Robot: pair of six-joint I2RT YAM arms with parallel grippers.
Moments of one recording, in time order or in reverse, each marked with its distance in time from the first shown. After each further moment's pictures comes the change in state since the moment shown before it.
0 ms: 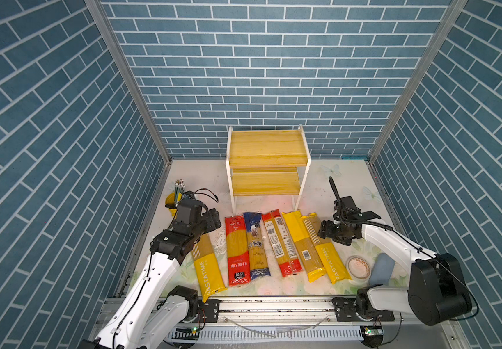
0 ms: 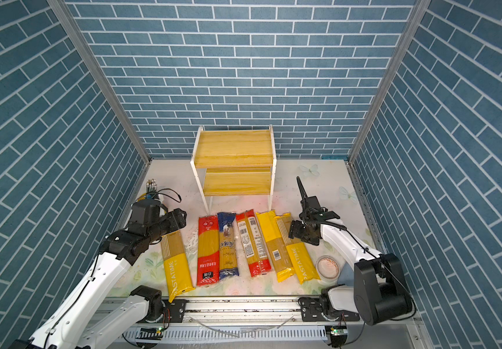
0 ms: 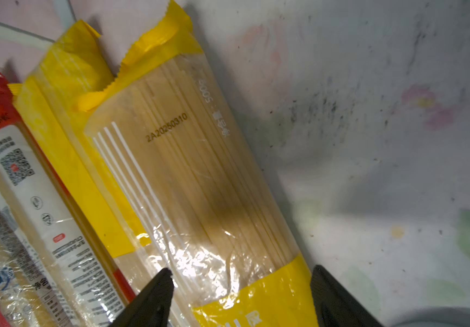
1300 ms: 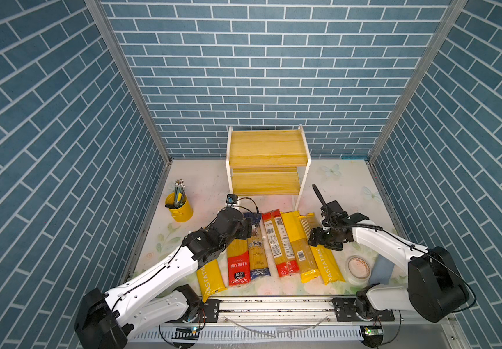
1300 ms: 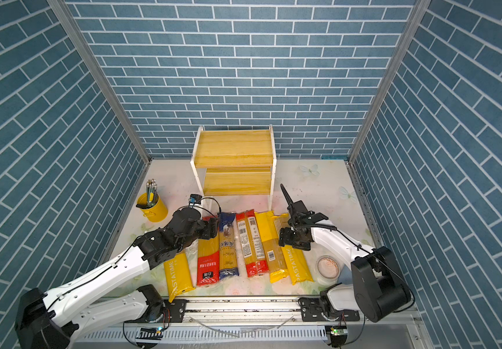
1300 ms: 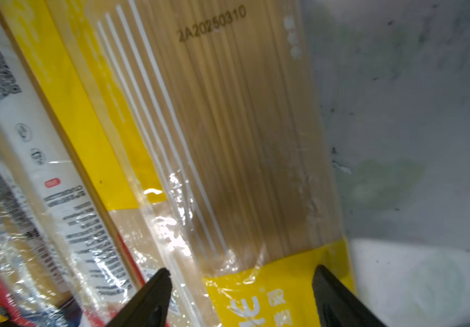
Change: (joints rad) left arm -0.462 0.162 -0.041 0.282 -0.200 0.036; right arm 0.187 0.023 0.021 -0.056 0.031 0.033
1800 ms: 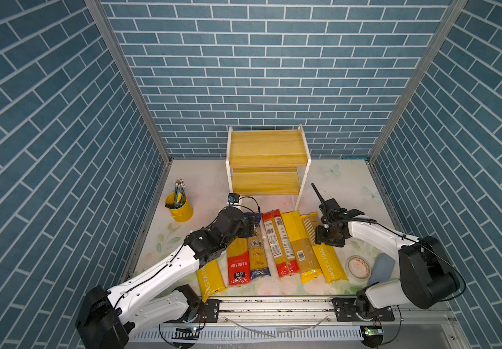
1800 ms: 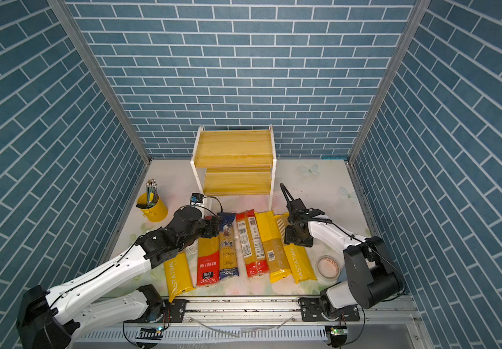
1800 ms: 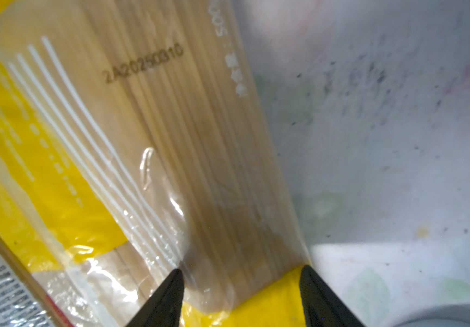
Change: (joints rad) left arm -0.002 0.011 0.000 0.038 0.009 -0.002; right arm -0.093 0.072 0.016 0.025 0.085 -0.018
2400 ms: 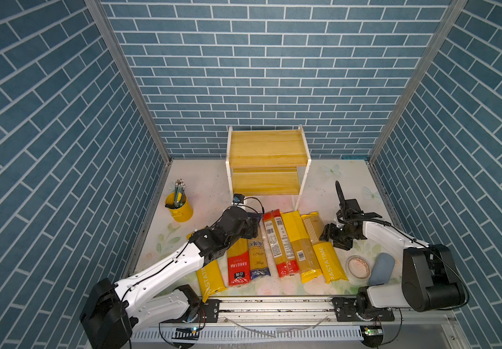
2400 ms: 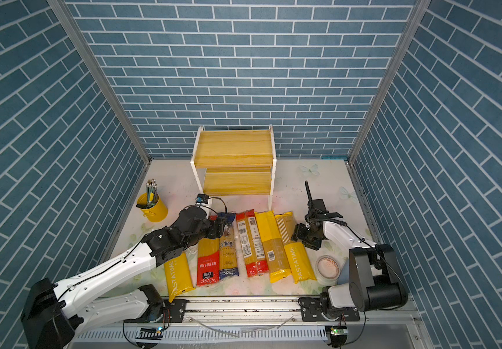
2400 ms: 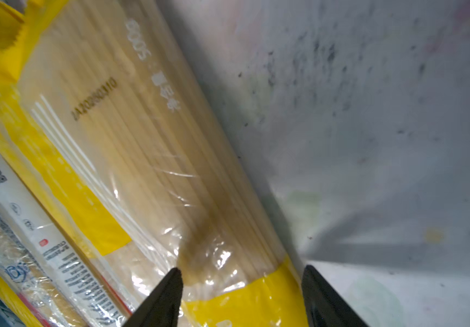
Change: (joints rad) left arm -0.015 0.051 -0.001 0.045 0.045 -0.006; right arm -0.204 -0.031 -0.096 0.065 -0.272 -0.036
